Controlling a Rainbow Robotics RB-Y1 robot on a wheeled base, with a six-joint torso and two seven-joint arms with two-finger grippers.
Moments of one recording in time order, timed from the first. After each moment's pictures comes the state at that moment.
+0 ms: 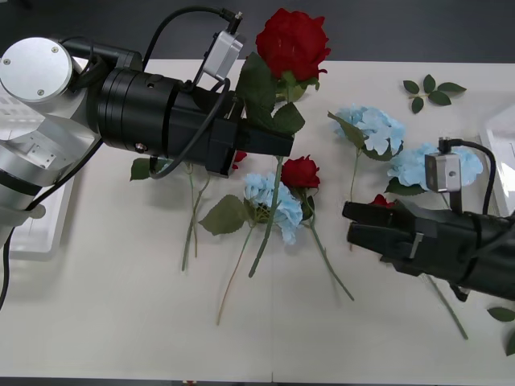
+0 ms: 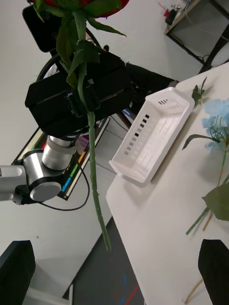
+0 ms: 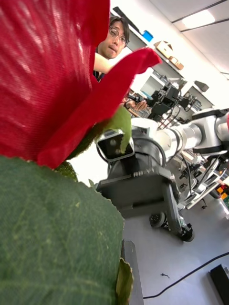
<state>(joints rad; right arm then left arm) 0.06 -1.01 0.36 -1.99 -2.63 0.76 2.68 -0.67 0.60 -0.35 -1.65 2.05 1.21 -2.34</state>
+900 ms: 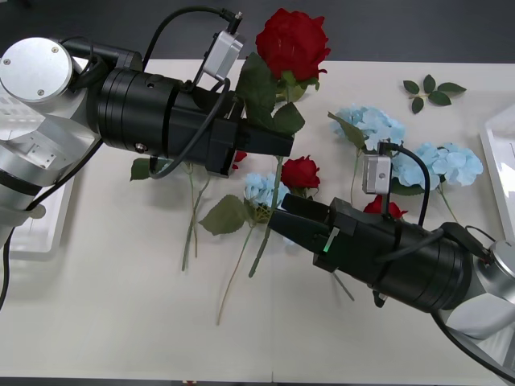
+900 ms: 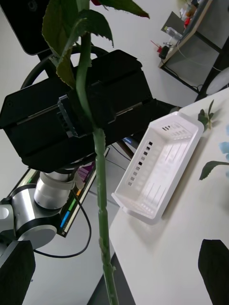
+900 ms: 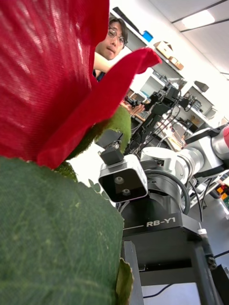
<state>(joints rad) 0.00 -0.78 0.53 -2.08 -2.50 0.46 2.68 -0.67 0.60 -0.35 -1.65 2.05 1.21 -2.34</state>
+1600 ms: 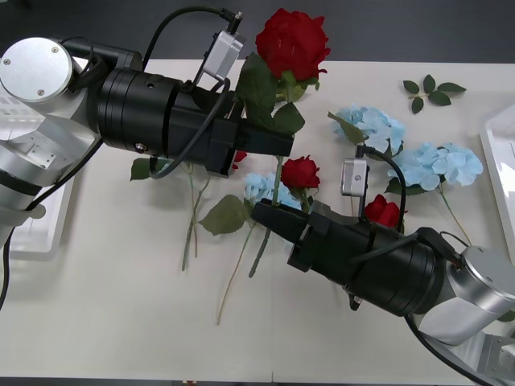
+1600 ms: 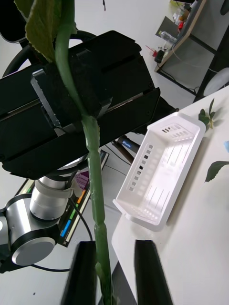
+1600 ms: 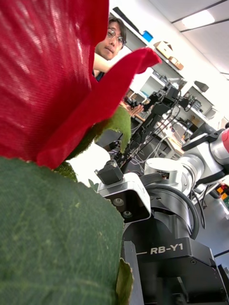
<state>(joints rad) -0.03 -0.72 0.61 -2.08 -2.49 0.36 2.68 -0.67 0.60 -0.35 -1.65 2.05 1.21 -2.34</state>
